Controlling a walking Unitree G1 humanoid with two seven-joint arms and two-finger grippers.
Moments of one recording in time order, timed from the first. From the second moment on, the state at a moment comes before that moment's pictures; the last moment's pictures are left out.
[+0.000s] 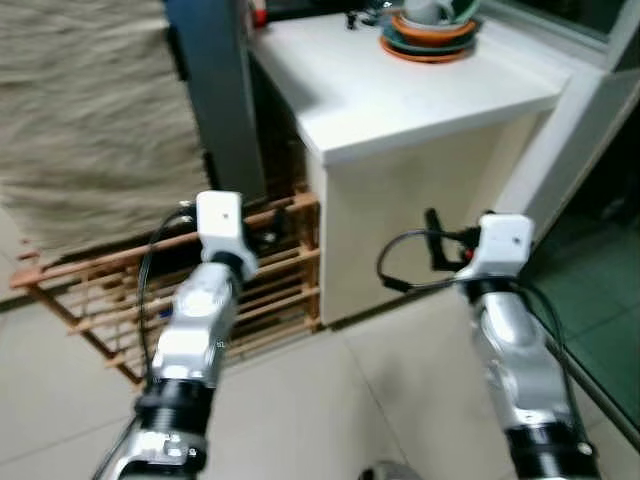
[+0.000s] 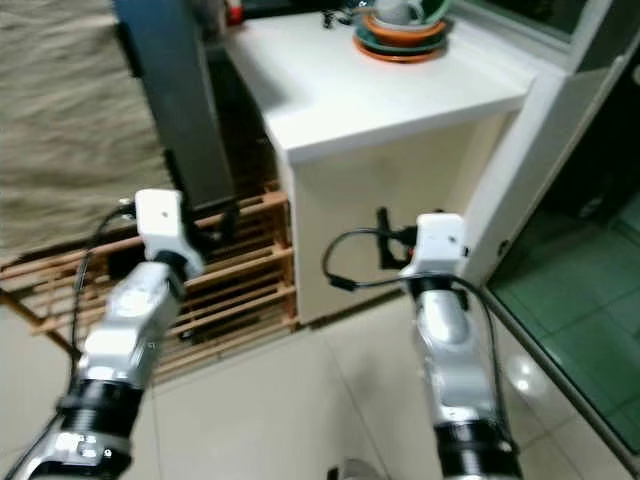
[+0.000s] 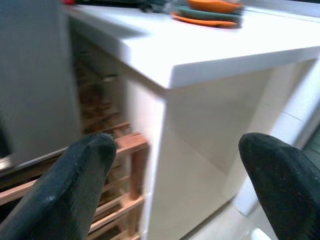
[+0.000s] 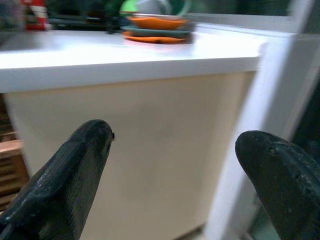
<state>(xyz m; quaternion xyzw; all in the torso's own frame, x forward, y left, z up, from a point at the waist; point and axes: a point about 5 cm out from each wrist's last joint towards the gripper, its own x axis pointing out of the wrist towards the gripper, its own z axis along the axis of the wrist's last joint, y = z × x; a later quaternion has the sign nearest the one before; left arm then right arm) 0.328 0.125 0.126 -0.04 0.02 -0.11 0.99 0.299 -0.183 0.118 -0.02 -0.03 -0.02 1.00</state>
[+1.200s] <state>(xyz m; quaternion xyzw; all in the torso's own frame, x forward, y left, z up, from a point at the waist) 0.340 0.127 0.135 -0.04 0.01 -0.10 0.99 0.306 -0.202 0.120 0.03 -0.04 -0.08 1.00</state>
